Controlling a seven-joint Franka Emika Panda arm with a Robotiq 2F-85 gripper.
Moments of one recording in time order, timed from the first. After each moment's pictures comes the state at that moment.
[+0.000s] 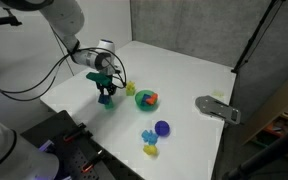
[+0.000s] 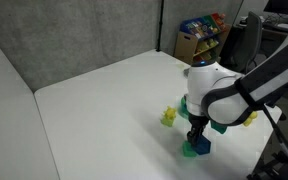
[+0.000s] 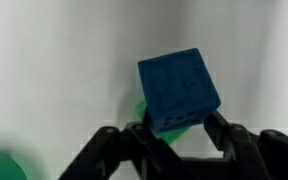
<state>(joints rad) 0.24 0.52 0.16 -2.22 -0.01 2.47 0.05</state>
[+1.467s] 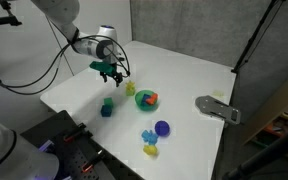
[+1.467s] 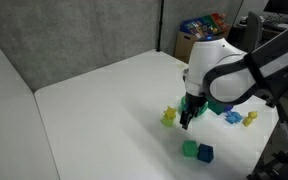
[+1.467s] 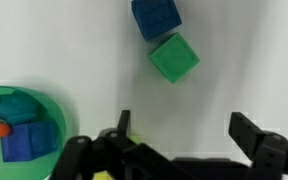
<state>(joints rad) 0.22 0.42 0.15 -2.19 -0.01 2.48 0.05</state>
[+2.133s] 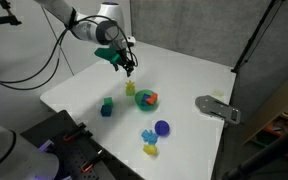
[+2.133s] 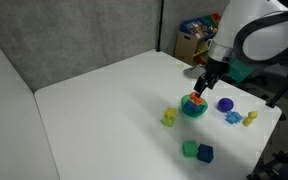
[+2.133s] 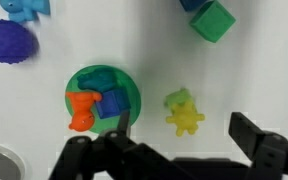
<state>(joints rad) 0.16 0.16 0.06 -2.28 -0.03 2.47 0.11</state>
